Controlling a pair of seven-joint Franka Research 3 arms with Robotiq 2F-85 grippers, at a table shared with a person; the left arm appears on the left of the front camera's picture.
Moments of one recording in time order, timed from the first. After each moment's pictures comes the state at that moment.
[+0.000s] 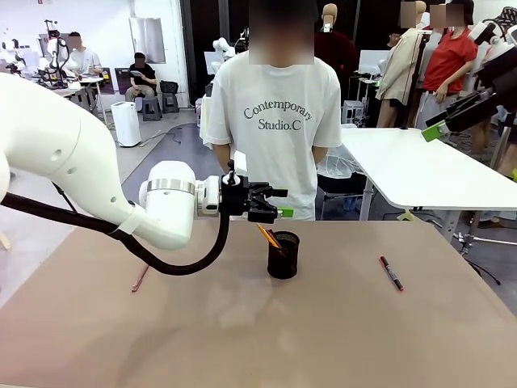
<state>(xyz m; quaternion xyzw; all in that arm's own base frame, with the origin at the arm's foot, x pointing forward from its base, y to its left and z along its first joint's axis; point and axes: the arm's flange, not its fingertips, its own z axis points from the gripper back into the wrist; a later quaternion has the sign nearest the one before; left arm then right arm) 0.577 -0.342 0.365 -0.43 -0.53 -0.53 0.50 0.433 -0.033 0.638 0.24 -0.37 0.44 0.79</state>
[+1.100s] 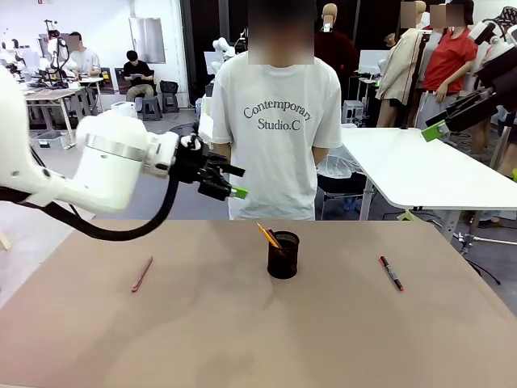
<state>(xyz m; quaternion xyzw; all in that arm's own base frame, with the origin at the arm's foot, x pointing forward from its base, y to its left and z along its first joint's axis) 0.536 -0.240 0.480 -0.30 -0.46 -0.60 0.58 0.433 -0.033 0.638 0.24 -0.37 0.44 0.79</state>
